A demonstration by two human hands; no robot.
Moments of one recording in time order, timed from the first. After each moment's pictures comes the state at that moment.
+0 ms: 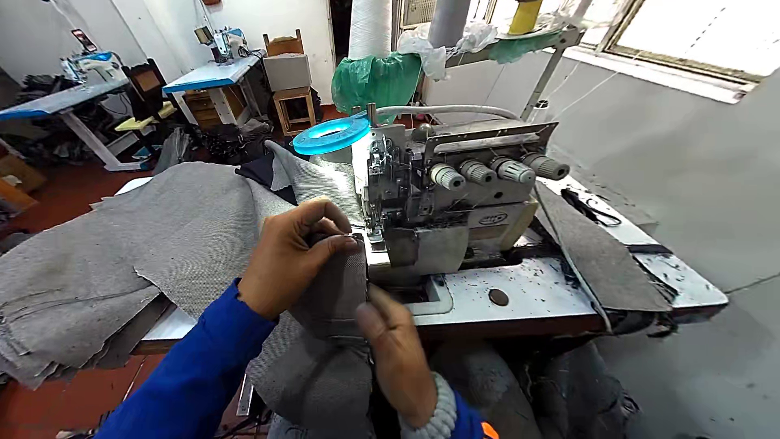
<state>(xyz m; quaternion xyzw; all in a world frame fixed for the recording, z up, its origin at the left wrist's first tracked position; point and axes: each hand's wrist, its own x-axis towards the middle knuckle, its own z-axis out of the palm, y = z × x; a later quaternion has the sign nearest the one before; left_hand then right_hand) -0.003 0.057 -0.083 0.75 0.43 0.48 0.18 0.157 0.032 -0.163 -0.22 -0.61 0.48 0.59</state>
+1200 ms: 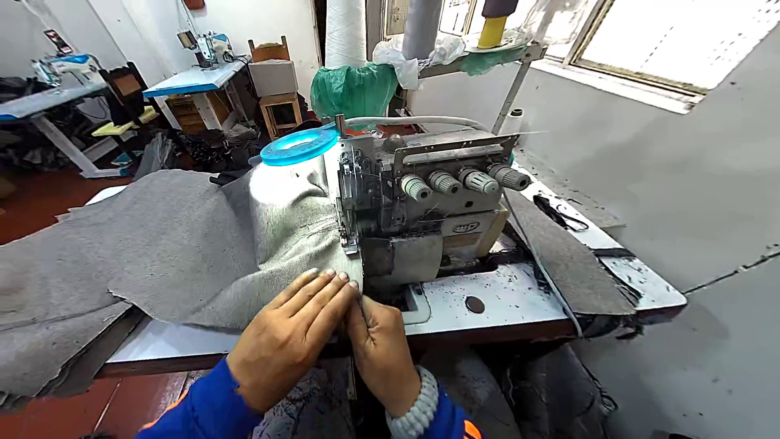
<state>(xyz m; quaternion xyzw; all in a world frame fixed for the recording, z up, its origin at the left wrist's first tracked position) 0.020 0.031 -0.129 0.85 0.39 0.25 -0.23 0.170 0.057 -0.168 -0.36 -0.69 0.29 0.55</state>
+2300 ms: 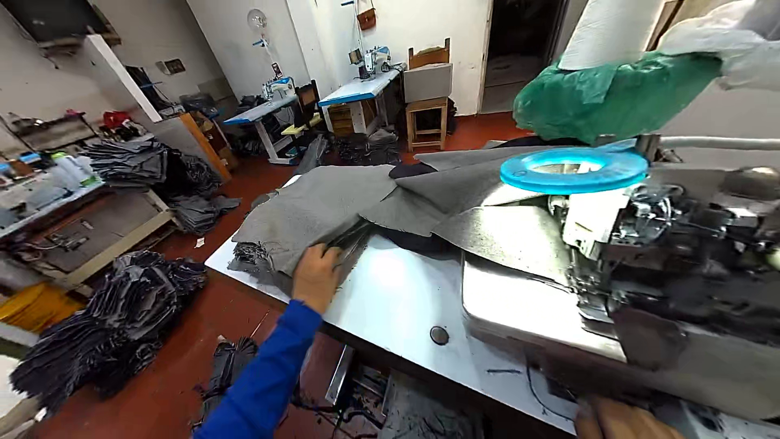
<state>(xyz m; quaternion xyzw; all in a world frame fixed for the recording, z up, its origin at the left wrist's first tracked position) -0.184 0.015 -0.177 0.55 0.82 0.14 -0.12 0.193 0.072 -0.237 -0.39 -0.81 -0.15 0.41</state>
